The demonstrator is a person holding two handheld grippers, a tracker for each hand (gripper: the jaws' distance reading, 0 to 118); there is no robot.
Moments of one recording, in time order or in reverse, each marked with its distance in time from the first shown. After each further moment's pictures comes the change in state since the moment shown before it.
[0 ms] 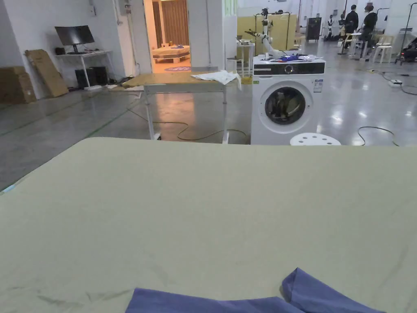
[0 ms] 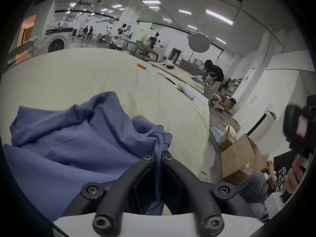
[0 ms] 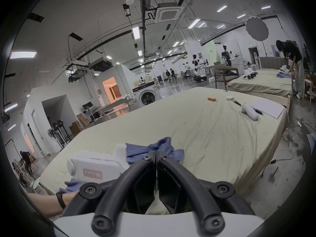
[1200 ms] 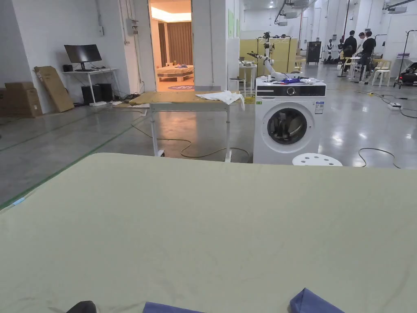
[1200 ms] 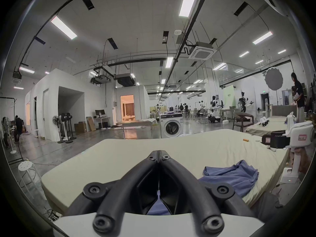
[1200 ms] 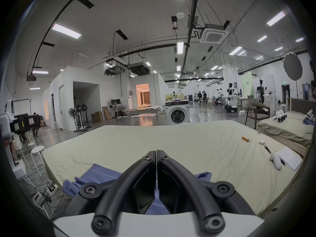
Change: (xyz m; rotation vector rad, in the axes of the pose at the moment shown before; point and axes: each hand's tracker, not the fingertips) left arm 0.094 -0.103 0.449 0.734 1.083 -0.127; right arm -0.087 0.025 -0.016 0.154 0.258 0.292
